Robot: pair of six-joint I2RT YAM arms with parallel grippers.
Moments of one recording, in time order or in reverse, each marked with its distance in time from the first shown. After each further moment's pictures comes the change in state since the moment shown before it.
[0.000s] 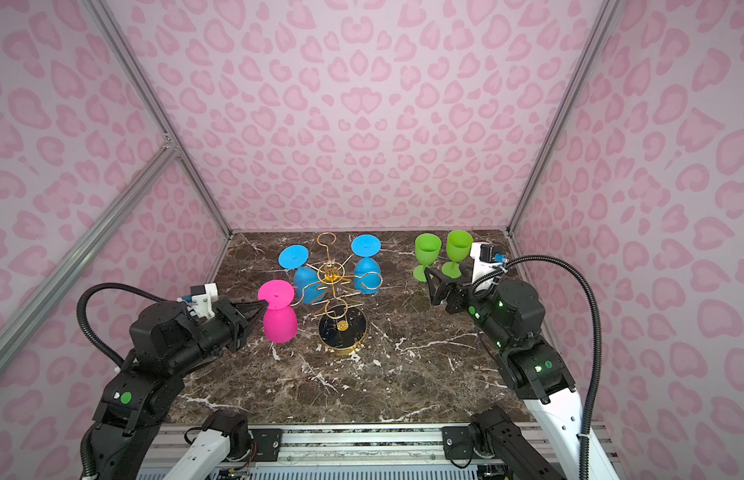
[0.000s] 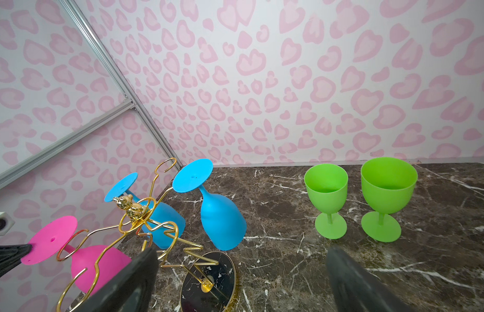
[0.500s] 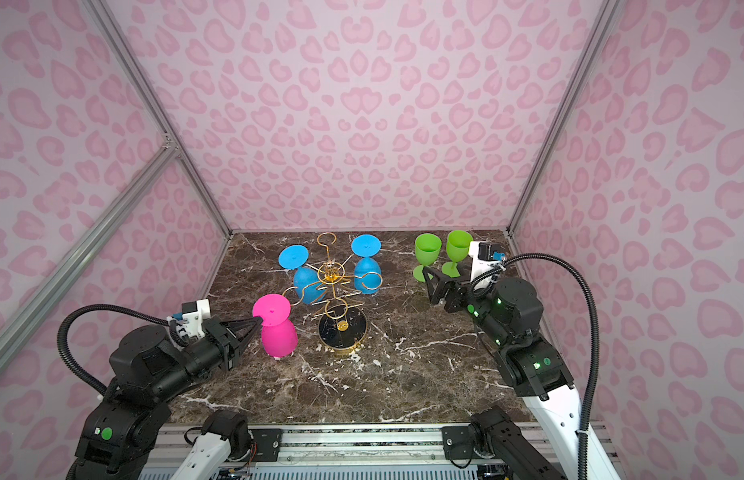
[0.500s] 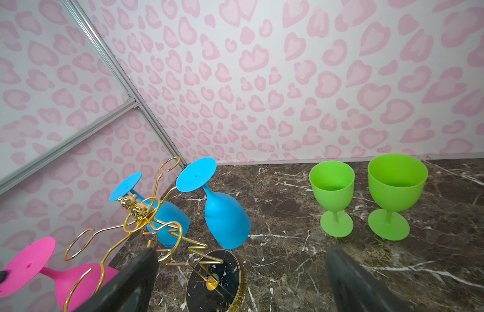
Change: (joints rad) left arm 0.000 -0.105 0.002 -0.095 0.074 -0.015; right arm 0.000 0.015 0.011 -0.002 -0.018 0.015
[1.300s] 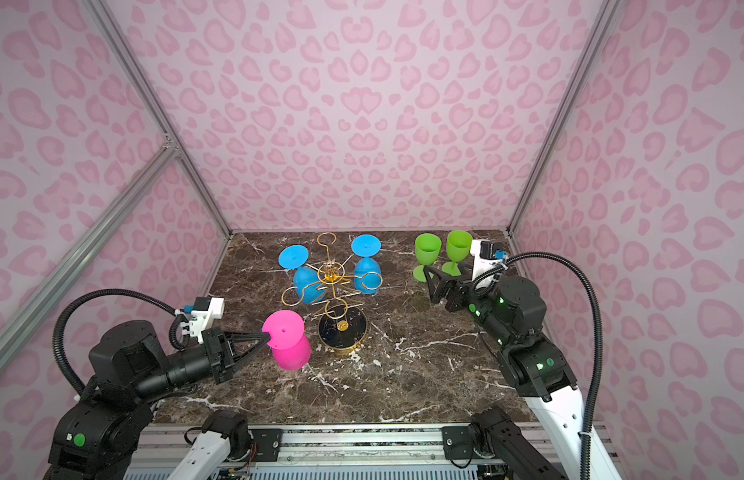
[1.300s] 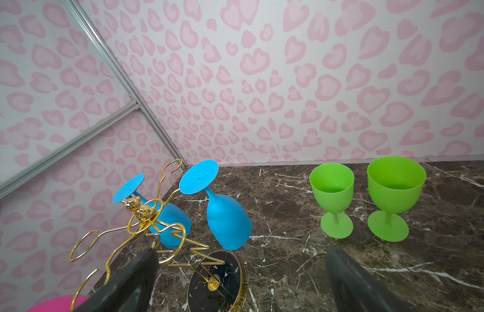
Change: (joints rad) left arm 0.000 0.084 0.176 -0.155 0.337 0.203; right arm 0.000 0.003 0.025 -0.021 0.000 0.000
